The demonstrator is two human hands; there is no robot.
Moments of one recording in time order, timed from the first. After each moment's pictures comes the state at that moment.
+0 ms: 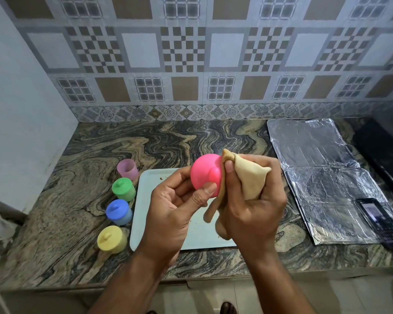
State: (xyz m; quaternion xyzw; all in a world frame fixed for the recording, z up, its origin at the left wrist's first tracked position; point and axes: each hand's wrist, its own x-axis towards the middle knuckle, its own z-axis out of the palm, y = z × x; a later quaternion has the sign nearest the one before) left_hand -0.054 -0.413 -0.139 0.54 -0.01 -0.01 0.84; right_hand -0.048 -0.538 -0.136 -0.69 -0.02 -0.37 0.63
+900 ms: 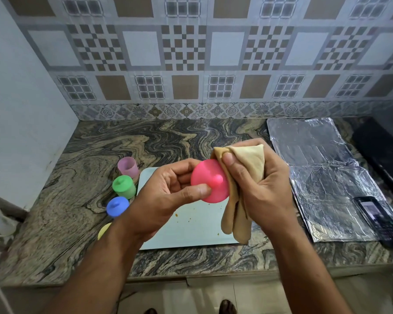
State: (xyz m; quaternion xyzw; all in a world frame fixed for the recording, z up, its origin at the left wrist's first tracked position) left_hand -0.032 -0.380 -0.125 0.60 -0.16 -0.14 0.77; right_hand -0.030 -0.573 -0.122 -0.66 -0.12 -0.13 0.73
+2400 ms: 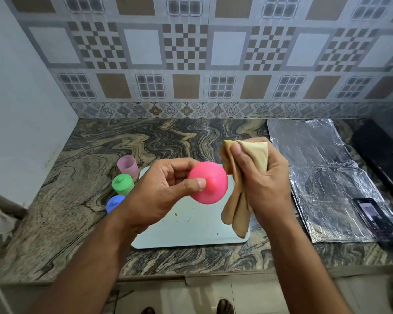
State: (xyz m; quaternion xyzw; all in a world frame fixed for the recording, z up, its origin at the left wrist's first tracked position) left_hand -0.023 -0.370 -0.125 0.66 -0.17 -0.13 0.72; right_hand -0.017 -0.569 -0.125 -0.63 -0.05 -0.13 0.76
